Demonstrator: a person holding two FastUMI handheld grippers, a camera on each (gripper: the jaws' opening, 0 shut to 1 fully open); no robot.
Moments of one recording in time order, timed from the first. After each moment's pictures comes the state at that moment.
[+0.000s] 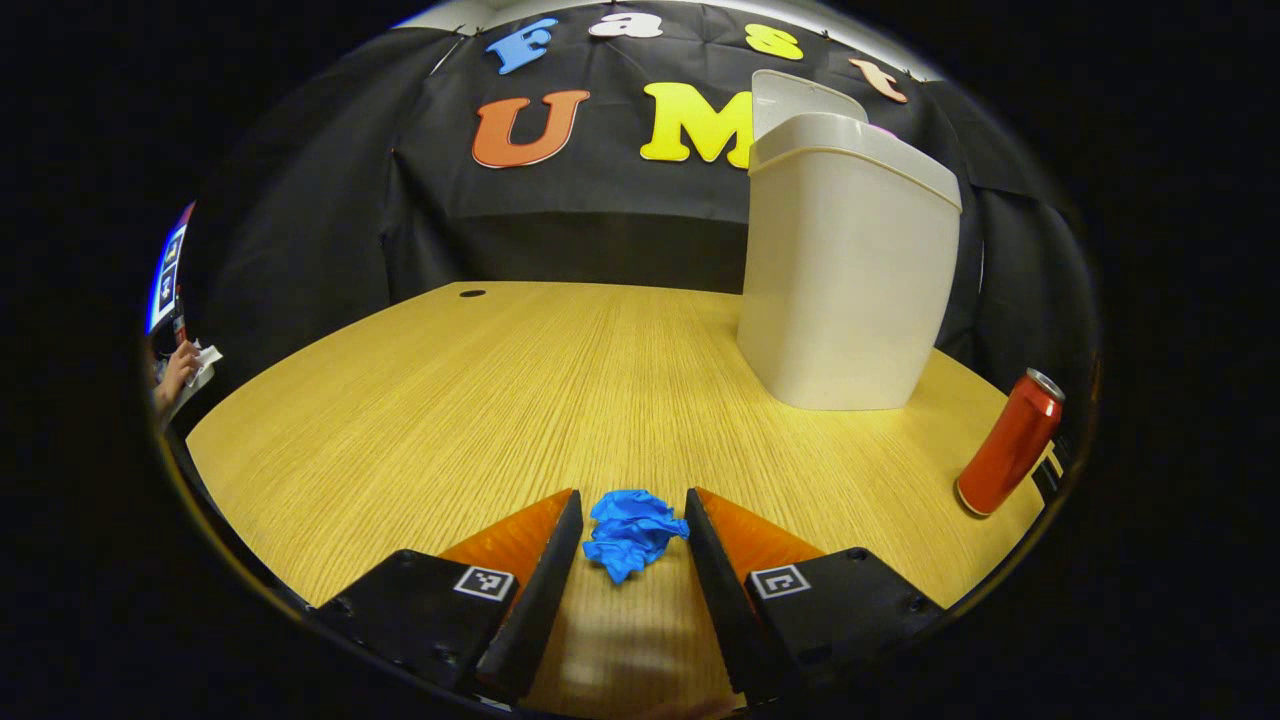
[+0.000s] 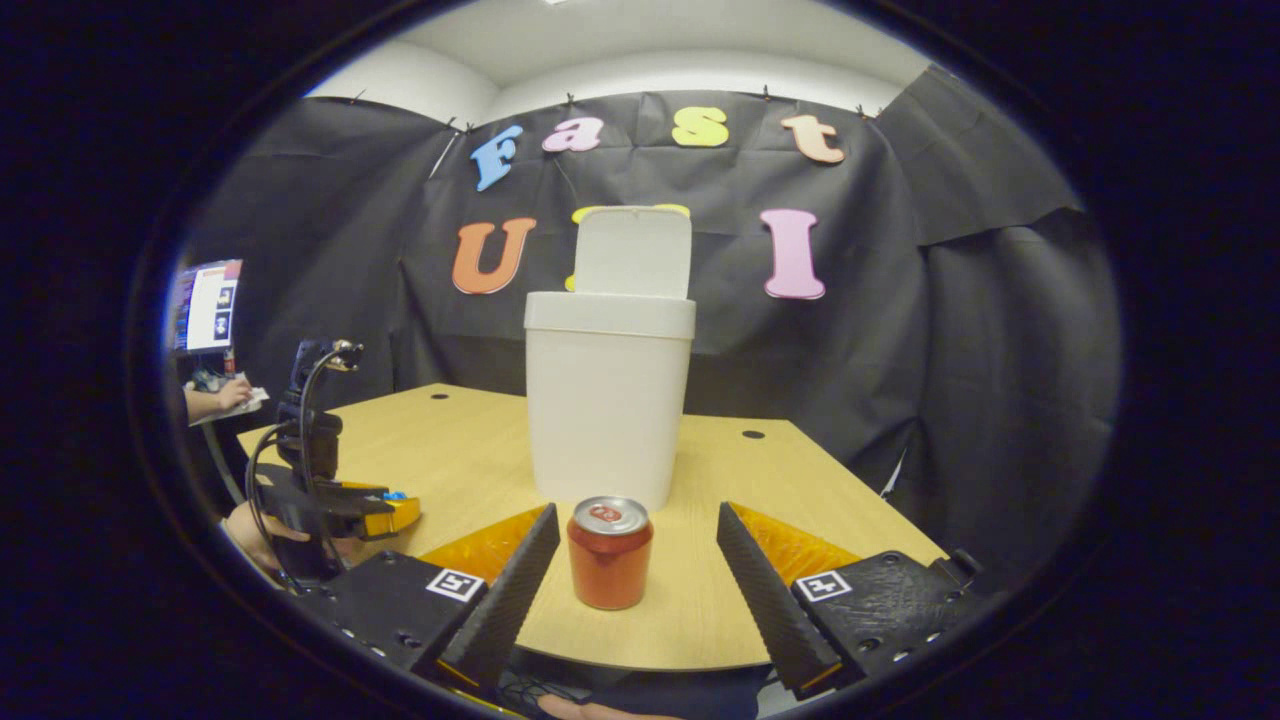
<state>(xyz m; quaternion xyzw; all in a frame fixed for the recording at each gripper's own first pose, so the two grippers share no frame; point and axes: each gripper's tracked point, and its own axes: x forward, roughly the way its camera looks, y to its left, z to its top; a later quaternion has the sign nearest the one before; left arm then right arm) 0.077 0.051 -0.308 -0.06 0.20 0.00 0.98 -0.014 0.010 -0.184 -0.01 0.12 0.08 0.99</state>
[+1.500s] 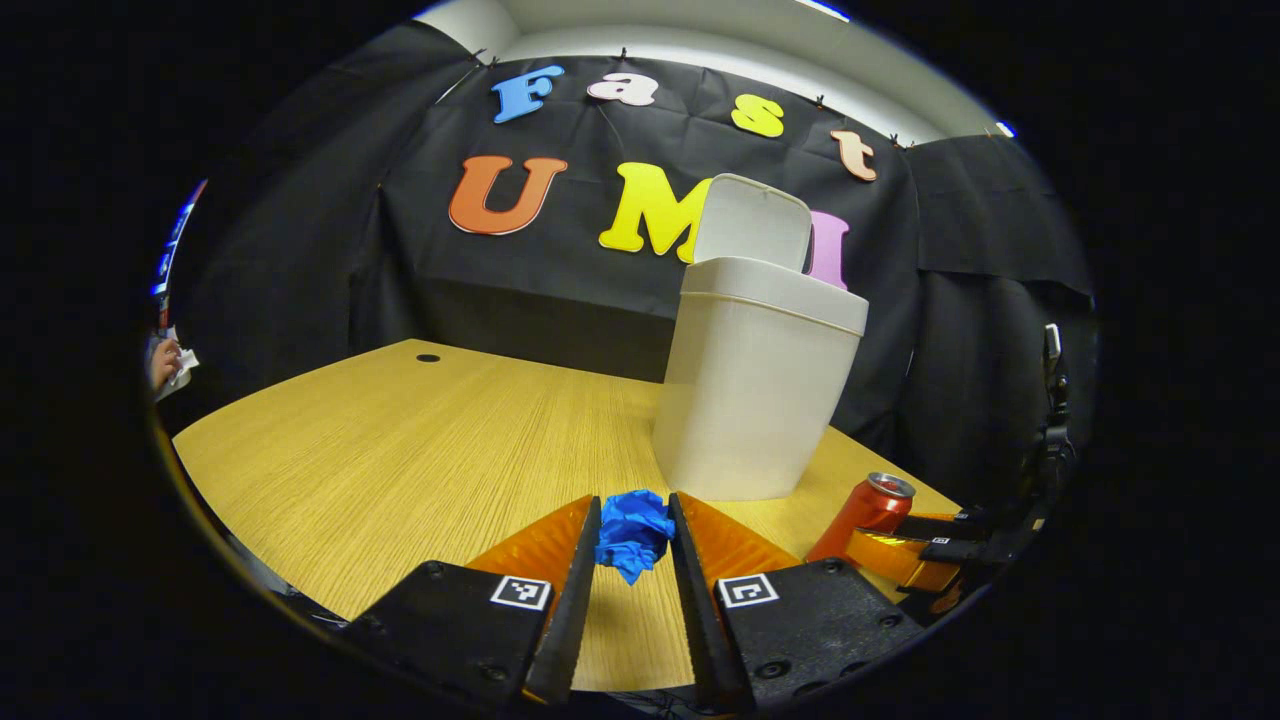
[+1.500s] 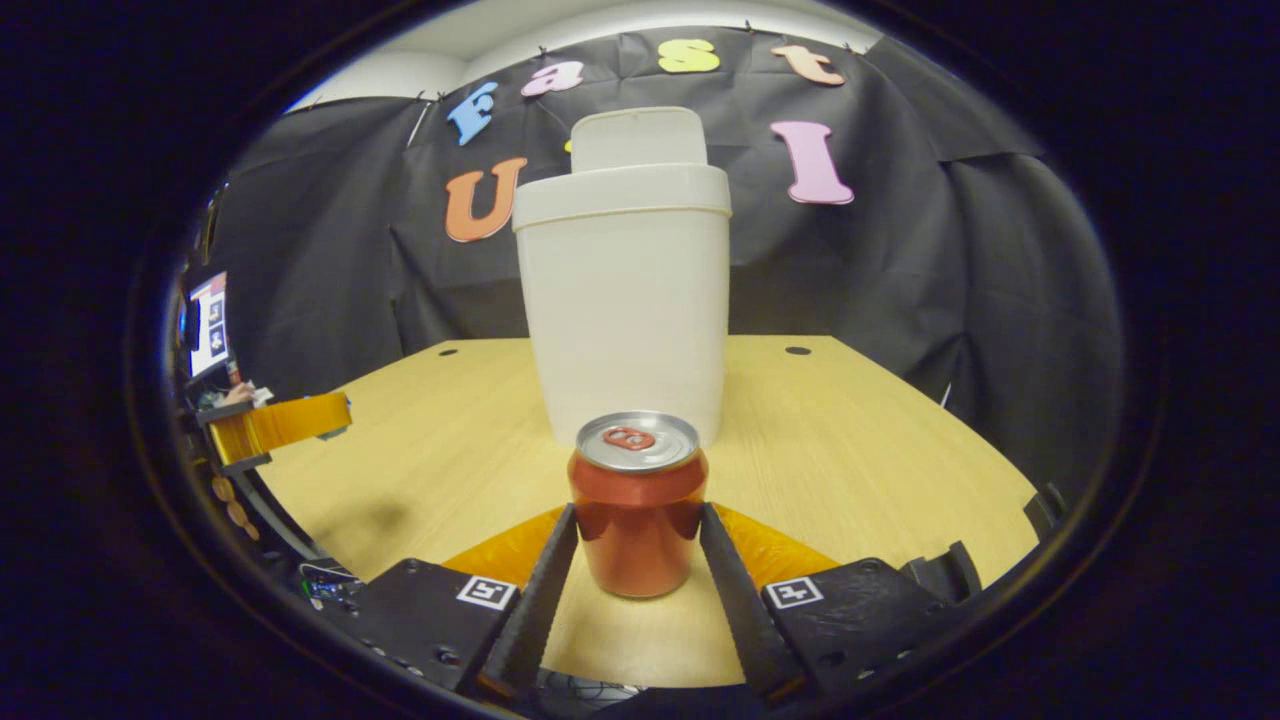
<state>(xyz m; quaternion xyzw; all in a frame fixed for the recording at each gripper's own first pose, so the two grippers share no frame) 0.044 0.020 -0.198 -0.12 0.08 -0.07 0.99 0.030 0.041 -0.256 0.04 0.22 0.10 0.97</state>
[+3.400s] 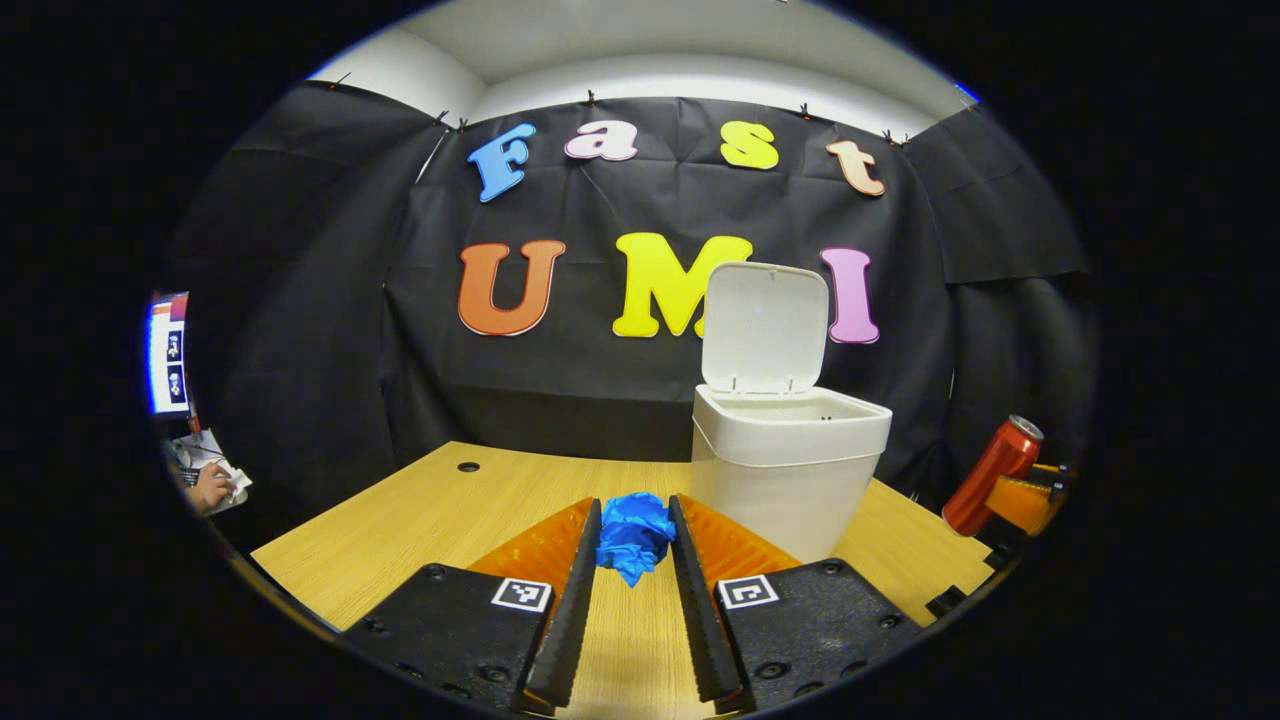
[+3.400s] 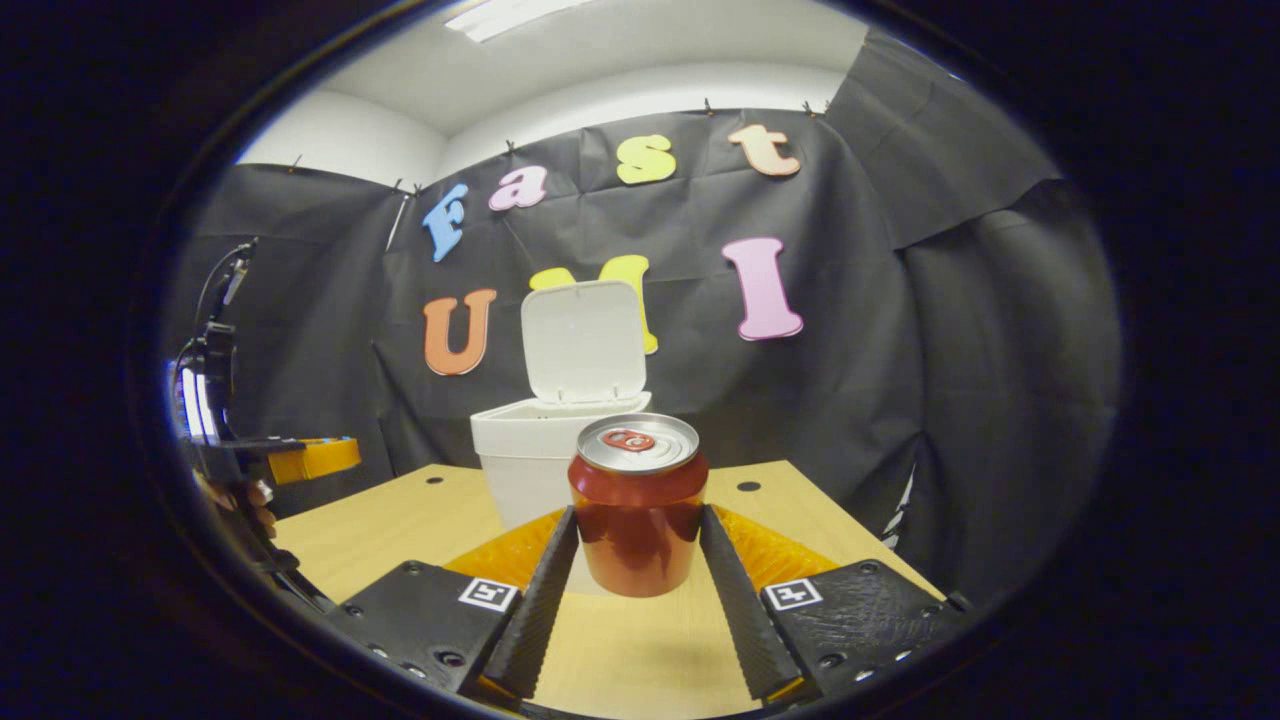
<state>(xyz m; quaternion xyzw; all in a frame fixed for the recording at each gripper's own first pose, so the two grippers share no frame) 0.092 0.033 -0.044 -0.05 0.03 0.00 1.00 0.051 -0.045 -0.080 0.08 0.08 0.07 0.99</state>
